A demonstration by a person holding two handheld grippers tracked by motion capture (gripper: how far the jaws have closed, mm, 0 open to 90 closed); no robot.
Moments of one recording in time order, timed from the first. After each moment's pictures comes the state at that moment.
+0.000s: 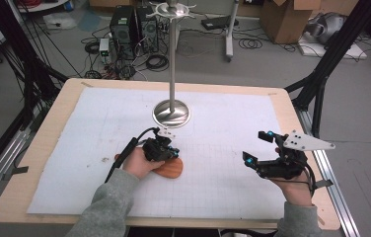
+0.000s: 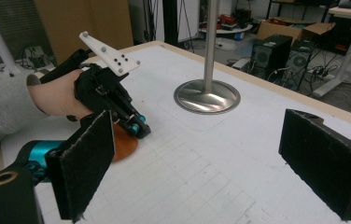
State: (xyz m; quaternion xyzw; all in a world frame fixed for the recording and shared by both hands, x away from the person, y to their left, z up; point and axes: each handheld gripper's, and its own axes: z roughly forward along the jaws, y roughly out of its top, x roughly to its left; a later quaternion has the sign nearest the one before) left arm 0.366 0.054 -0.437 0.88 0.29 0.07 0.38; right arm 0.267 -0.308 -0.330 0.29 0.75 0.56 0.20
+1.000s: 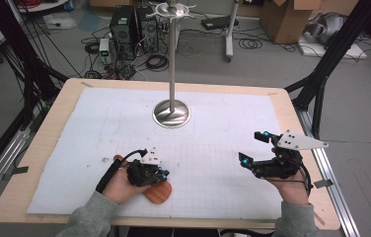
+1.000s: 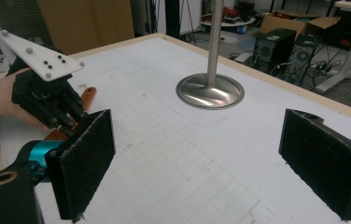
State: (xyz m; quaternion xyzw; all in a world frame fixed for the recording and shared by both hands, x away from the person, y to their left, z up) left arm 0.297 0.090 -0.438 0.89 0.24 0.07 0.39; right arm 0.270 -0.300 -0.333 0.29 0.76 0.55 0.19
